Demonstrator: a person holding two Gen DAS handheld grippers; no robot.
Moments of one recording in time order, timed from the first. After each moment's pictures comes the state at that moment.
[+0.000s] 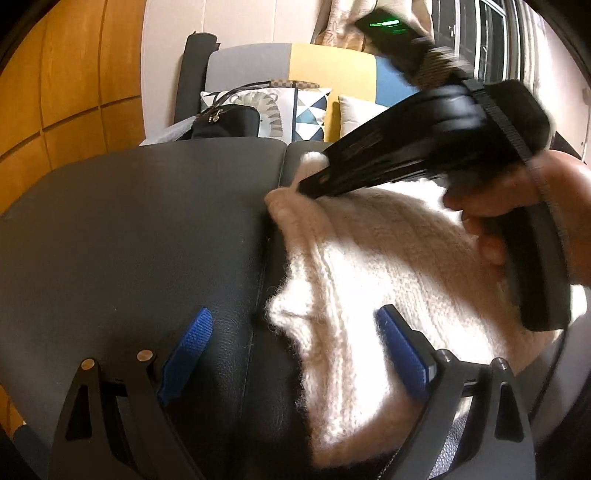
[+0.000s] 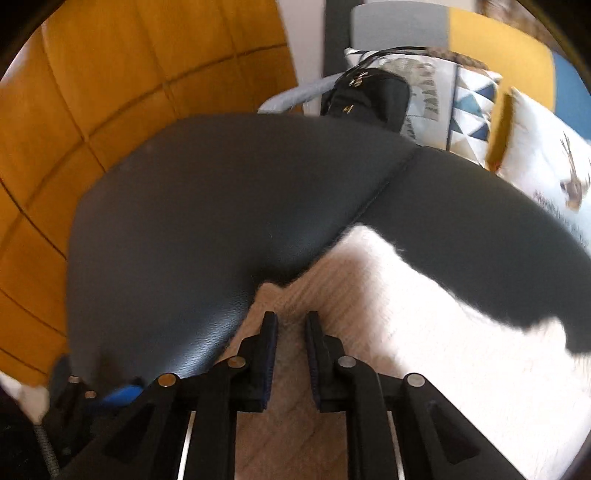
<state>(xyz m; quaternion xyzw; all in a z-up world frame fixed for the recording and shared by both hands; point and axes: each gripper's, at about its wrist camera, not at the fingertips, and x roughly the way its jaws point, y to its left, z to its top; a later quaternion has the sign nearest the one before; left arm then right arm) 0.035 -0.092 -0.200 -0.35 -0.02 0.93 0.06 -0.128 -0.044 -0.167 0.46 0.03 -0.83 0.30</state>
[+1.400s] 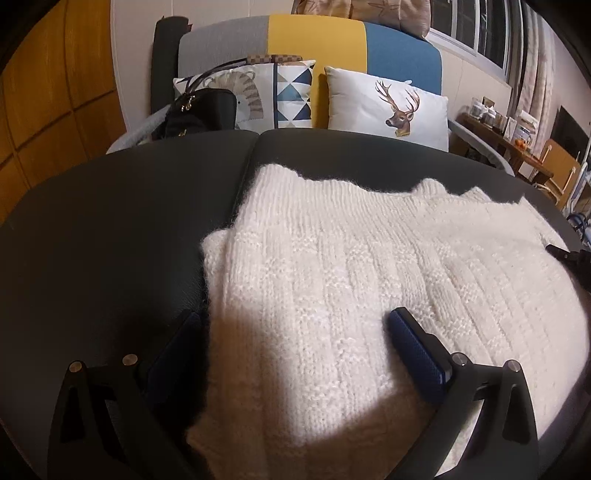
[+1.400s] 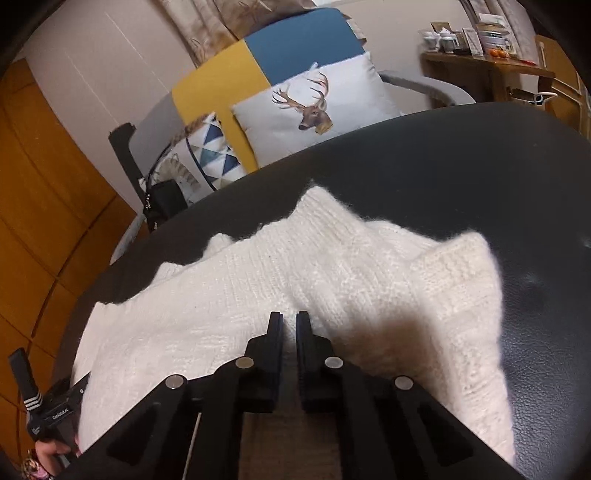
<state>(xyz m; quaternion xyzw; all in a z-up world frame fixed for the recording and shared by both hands) -0.055 -0.040 -0.185 -0.41 0.02 0.91 0.06 -0.027 0.306 -0.212 0.38 -0.24 -0.89 0.04</state>
